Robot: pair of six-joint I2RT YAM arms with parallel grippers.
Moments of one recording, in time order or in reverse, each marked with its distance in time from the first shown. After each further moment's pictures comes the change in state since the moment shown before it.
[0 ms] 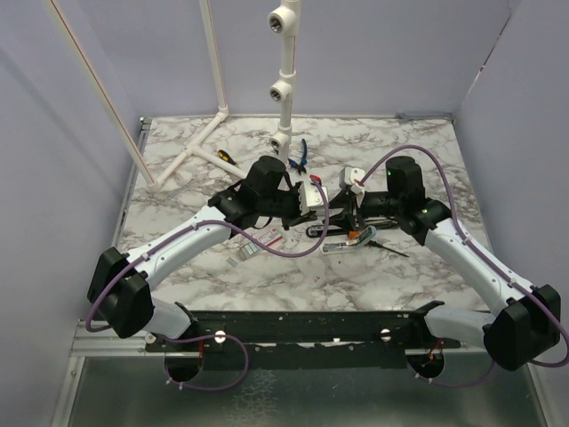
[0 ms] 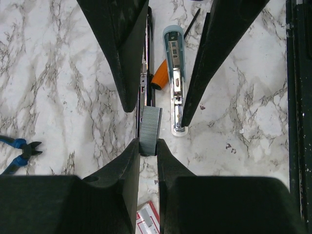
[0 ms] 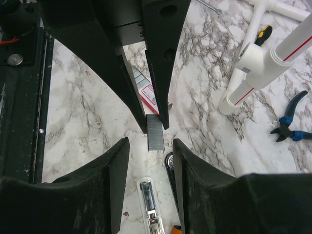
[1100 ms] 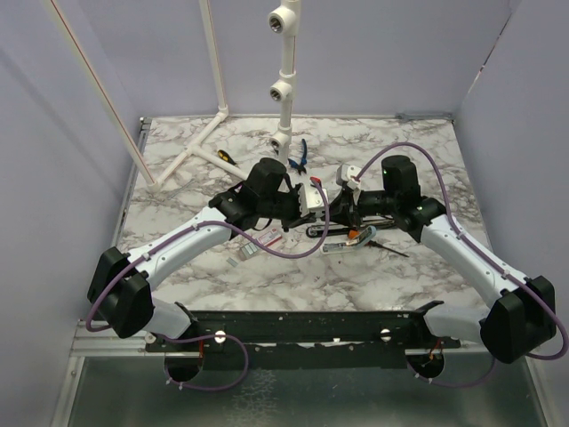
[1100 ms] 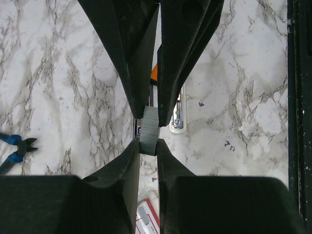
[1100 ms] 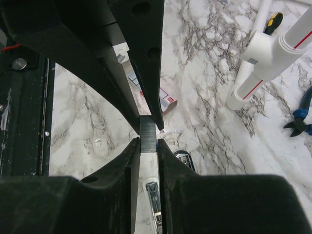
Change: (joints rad) left arm -0.003 0.000 -0.015 0.002 -0.011 -0.003; right arm 0.000 0.047 0.000 0.022 -0.003 0.056
